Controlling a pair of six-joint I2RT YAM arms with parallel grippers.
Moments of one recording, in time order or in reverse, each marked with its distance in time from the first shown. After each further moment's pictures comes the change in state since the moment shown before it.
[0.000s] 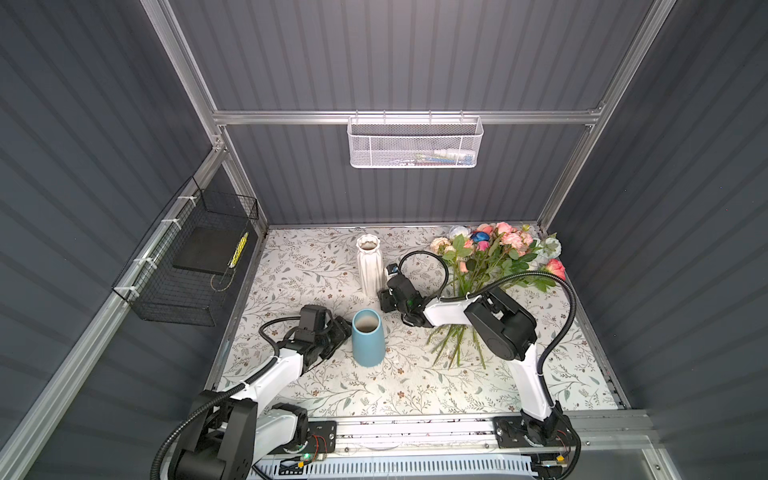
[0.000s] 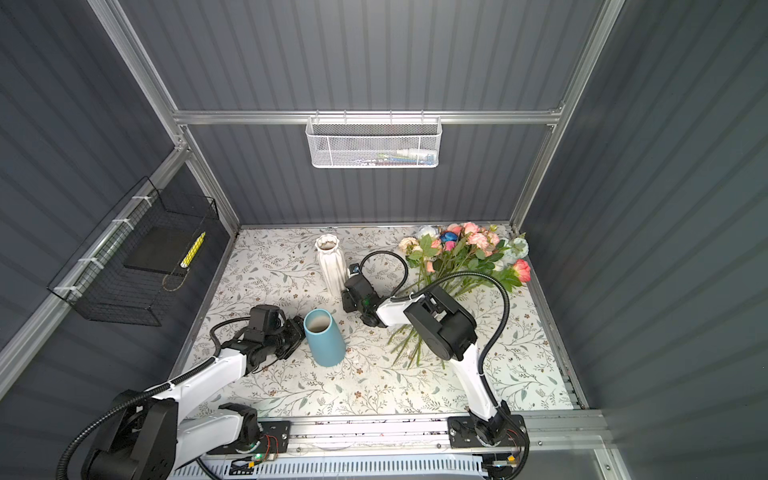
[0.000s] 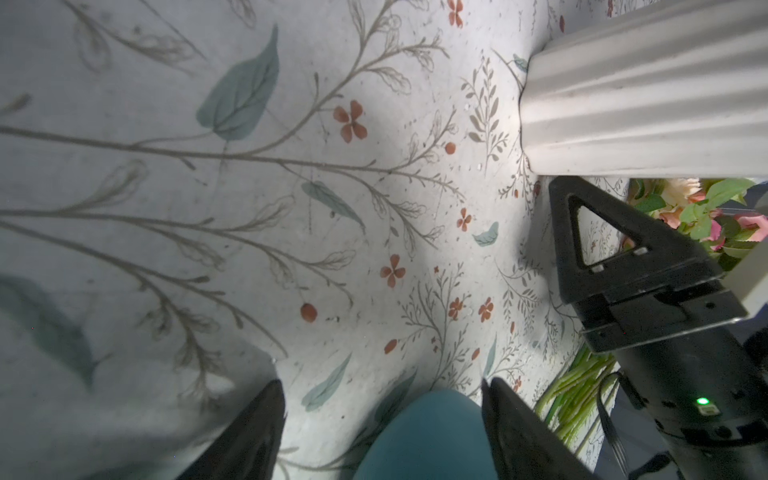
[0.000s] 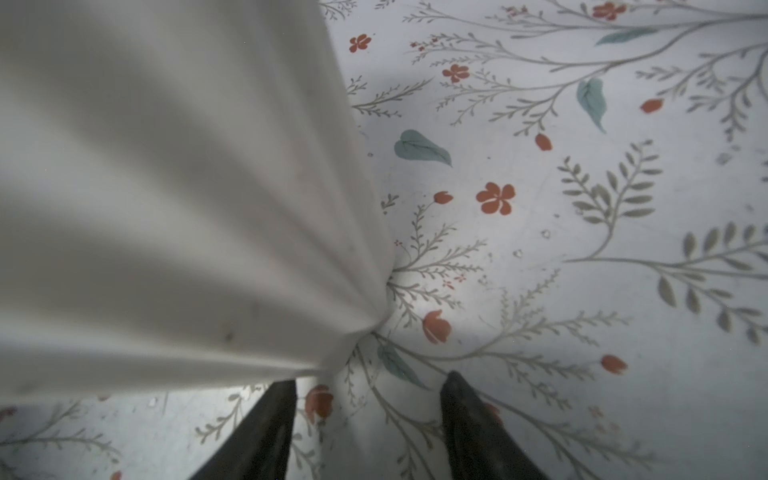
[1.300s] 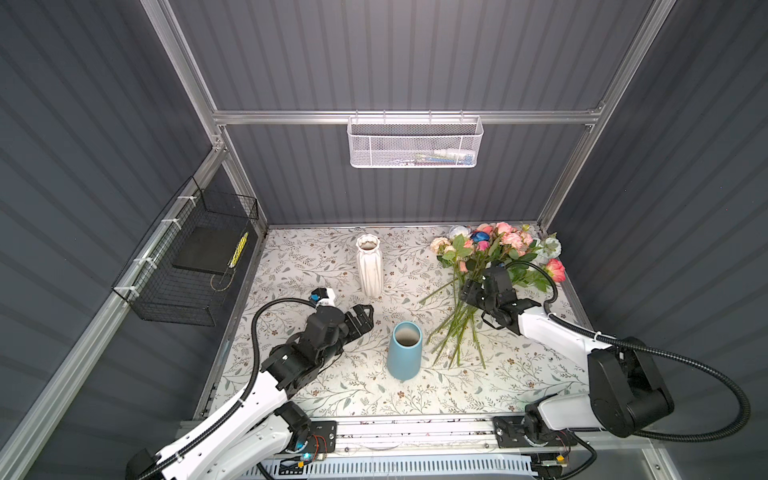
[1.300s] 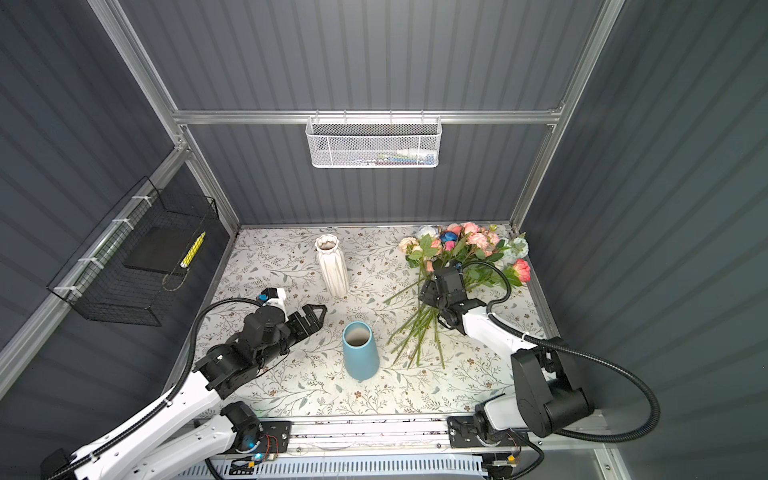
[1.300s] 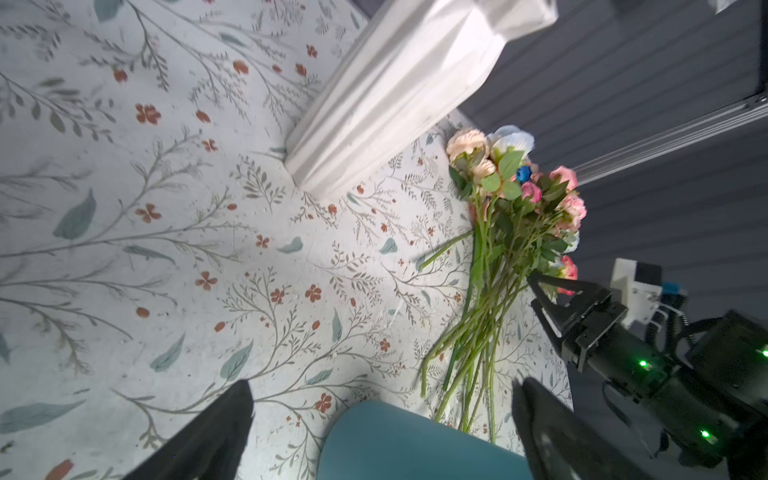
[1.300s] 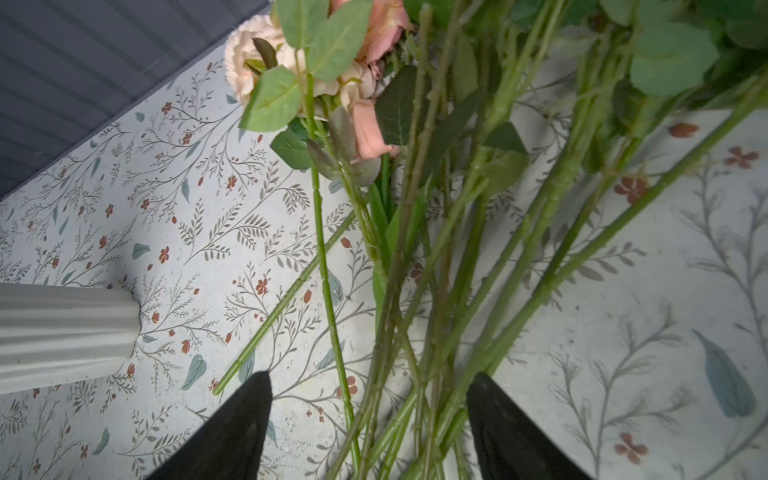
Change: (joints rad) left arm -0.449 -0.399 0.225 -0.276 -0.460 0.019; right arm -0.468 -0.782 -0.525 -0.401 -0.077 0.248
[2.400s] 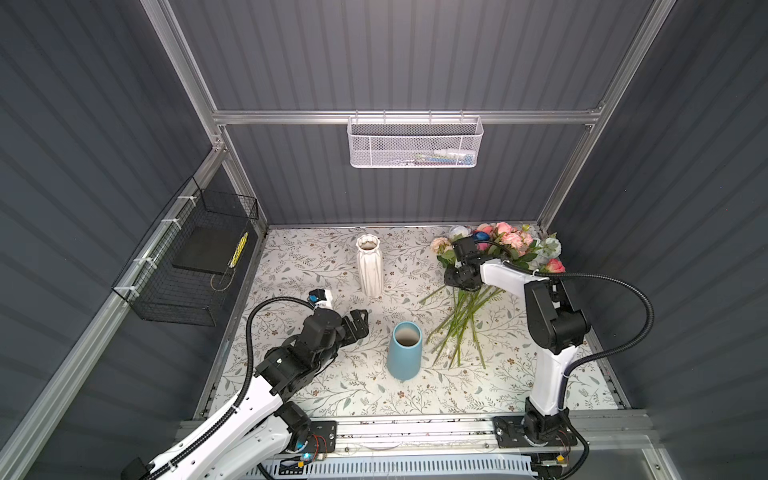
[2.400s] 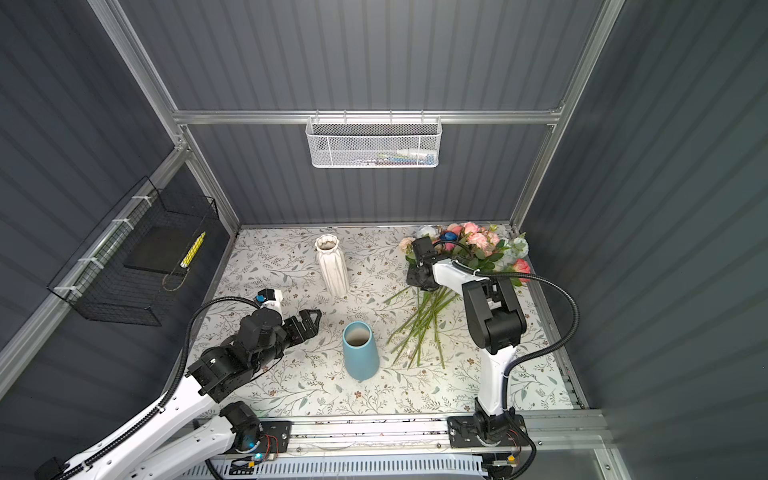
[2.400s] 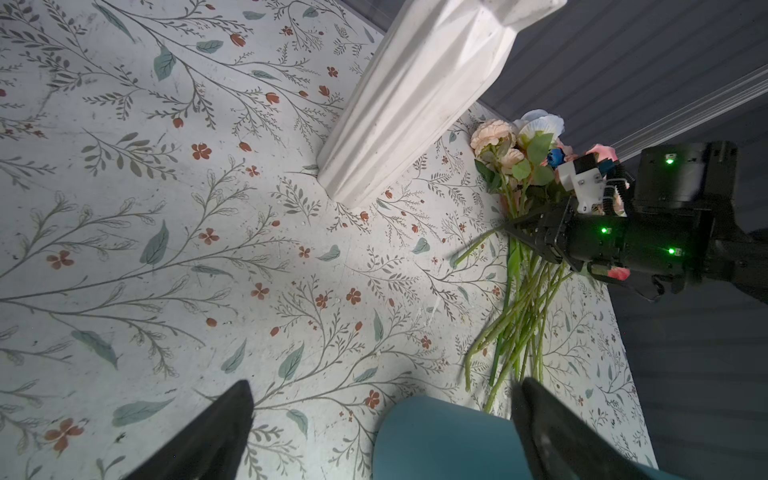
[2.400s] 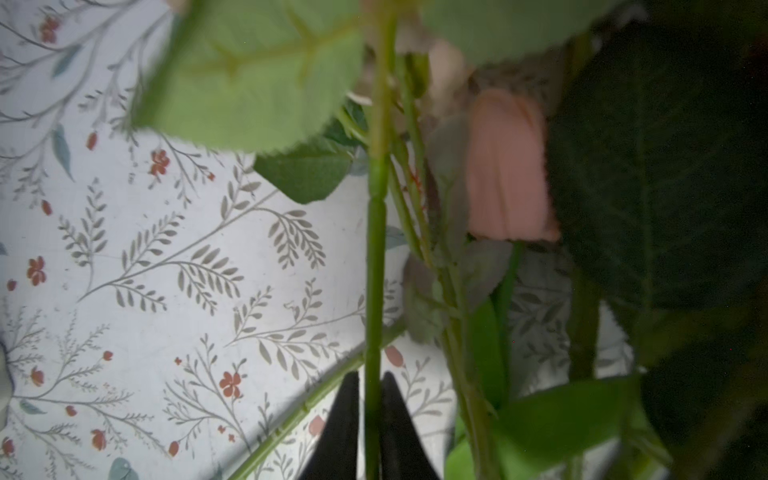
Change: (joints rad) left arm 0.000 -0.010 0.011 -0.085 -0.032 0.109; right arm -0.002 0.559 0.579 -0.263 -0.095 -0.169
